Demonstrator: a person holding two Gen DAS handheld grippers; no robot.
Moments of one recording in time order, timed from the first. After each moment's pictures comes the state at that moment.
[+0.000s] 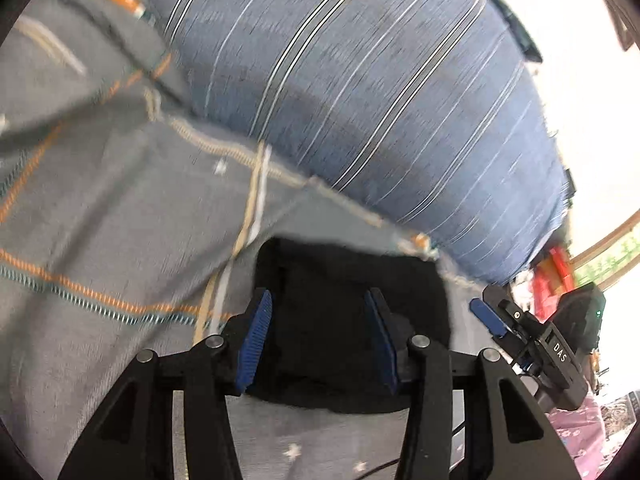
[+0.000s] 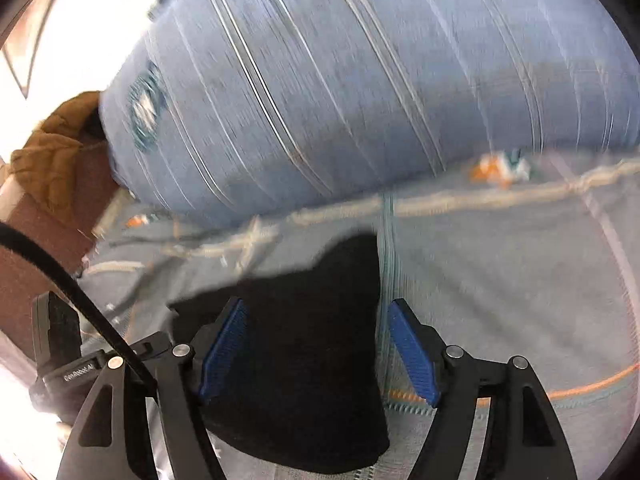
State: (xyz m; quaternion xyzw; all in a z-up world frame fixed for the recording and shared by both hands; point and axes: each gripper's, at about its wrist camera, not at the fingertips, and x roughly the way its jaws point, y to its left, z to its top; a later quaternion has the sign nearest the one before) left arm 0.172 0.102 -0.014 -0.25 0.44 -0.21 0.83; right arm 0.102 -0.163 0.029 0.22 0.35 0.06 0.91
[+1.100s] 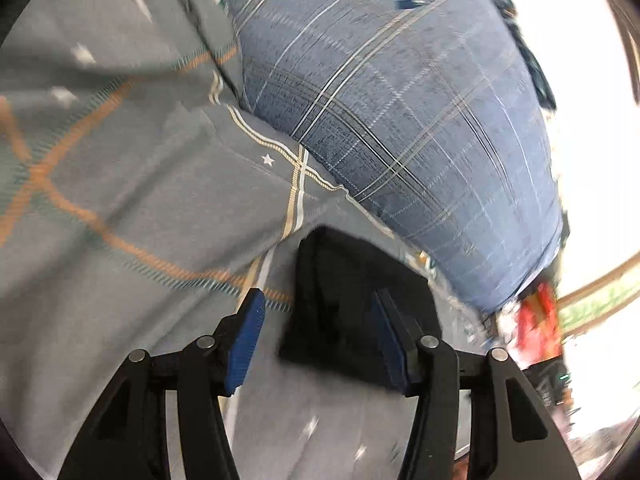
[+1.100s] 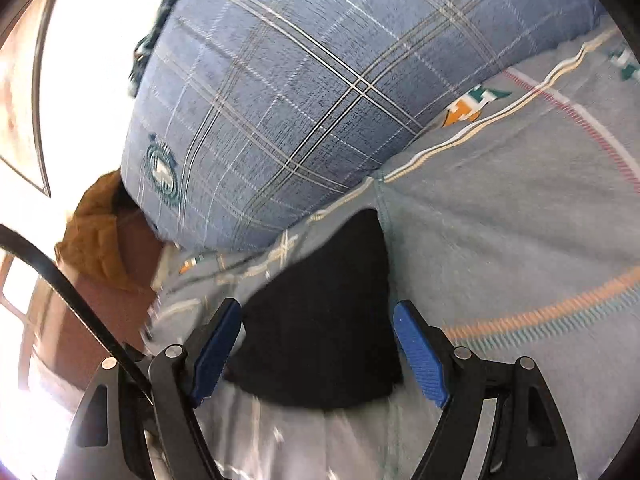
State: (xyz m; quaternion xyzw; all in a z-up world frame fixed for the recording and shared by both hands) left arm 0.133 0.144 -0.028 -0.30 0.44 -0.17 0.83; right arm 0.029 -0.196 0.006 0.36 0.34 0.07 0.86
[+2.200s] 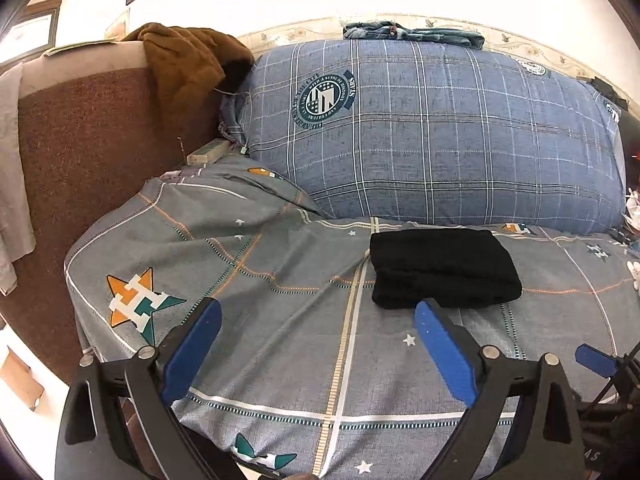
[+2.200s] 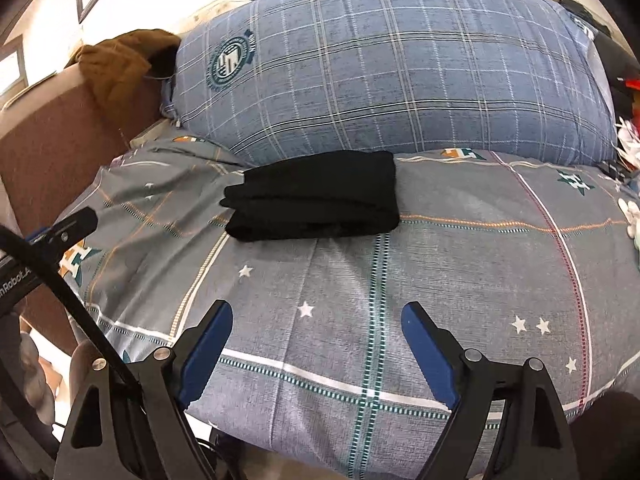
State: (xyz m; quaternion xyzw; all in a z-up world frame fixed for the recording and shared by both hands) left arm -0.077 0.078 0.049 0.03 0.25 0.04 0.97; right arm -0.122 -0.049 0.012 0.08 0.34 0.01 0.94
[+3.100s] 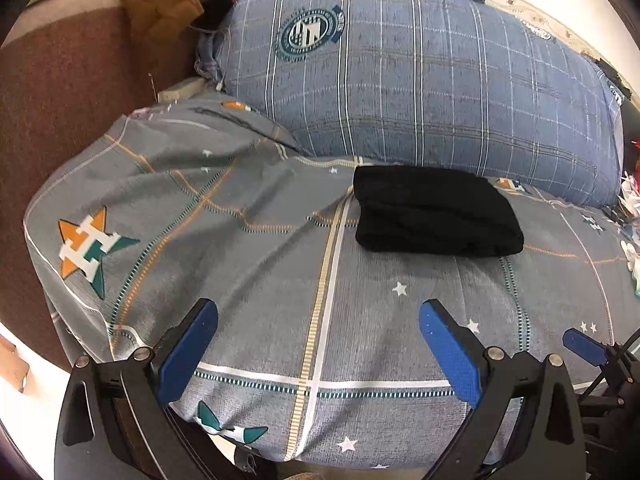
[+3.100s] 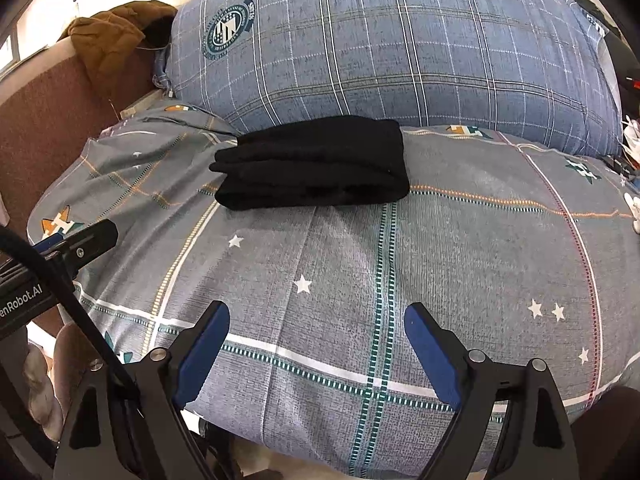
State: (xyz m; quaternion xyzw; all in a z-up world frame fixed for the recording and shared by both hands) left arm -0.049 0.077 -0.003 0.00 0.35 0.01 0.94; right arm -0.103 -0.042 -0.019 0.06 0.39 0.00 0.92
